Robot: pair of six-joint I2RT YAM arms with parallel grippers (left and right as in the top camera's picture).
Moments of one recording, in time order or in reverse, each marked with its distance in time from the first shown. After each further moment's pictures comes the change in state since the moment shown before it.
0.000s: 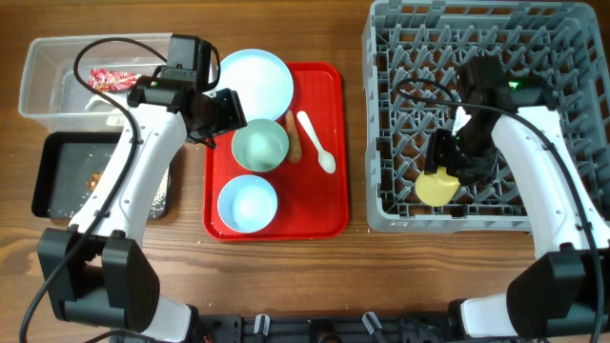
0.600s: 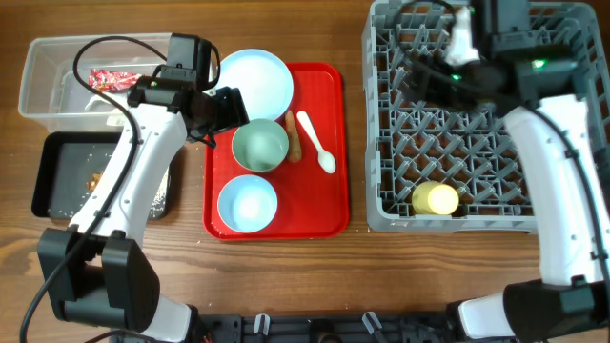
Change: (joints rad) left arm 0.000 0.000 0.000 0.019 -0.010 0.000; right arm 0.107 0.006 0.379 0.219 -0.134 0.020
